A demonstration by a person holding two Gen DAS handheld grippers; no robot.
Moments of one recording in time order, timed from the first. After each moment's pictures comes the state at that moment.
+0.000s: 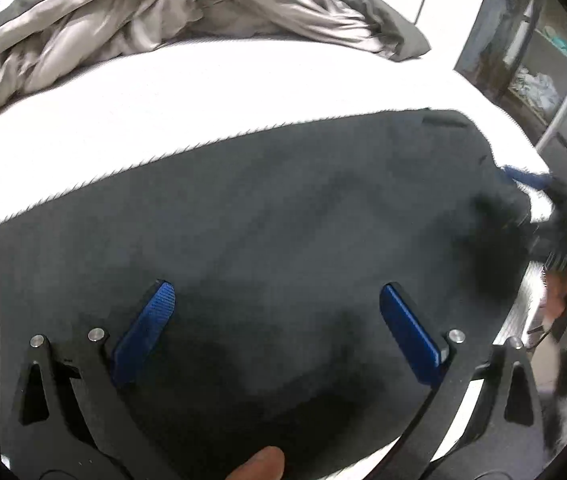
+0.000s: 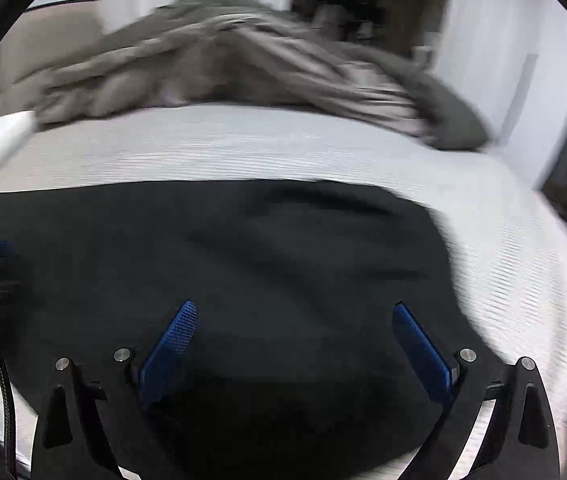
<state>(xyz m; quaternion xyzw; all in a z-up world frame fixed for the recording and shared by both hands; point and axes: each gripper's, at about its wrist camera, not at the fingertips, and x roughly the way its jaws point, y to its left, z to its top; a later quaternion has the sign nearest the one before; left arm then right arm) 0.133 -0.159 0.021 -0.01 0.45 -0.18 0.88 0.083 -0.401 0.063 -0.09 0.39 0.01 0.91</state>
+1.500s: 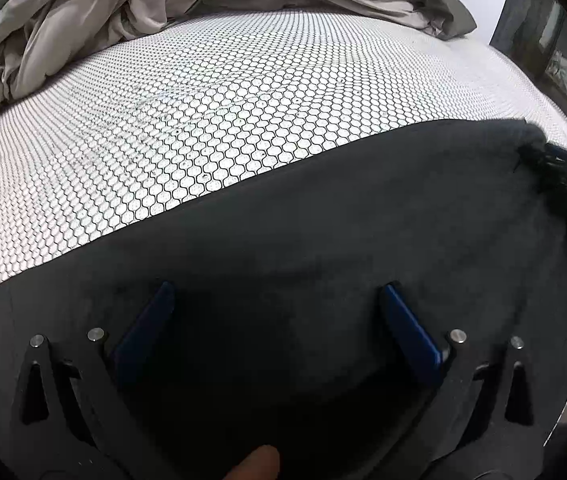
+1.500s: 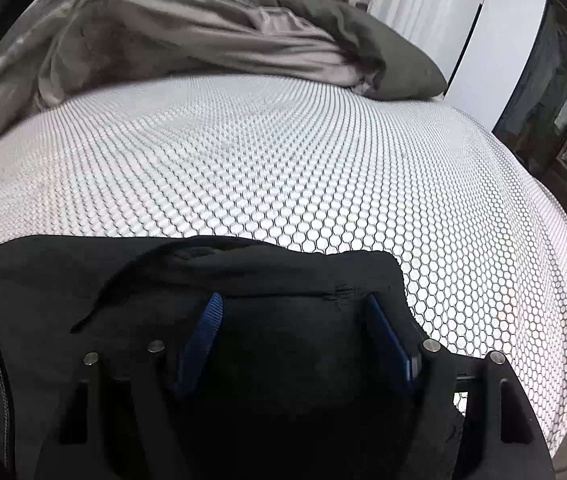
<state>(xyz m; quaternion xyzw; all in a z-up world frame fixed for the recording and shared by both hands) 0.233 -0.170 -0.016 0.03 0.49 -0.12 0.86 0.164 -0.523 0.017 -0.07 0.43 -0.15 0.89</state>
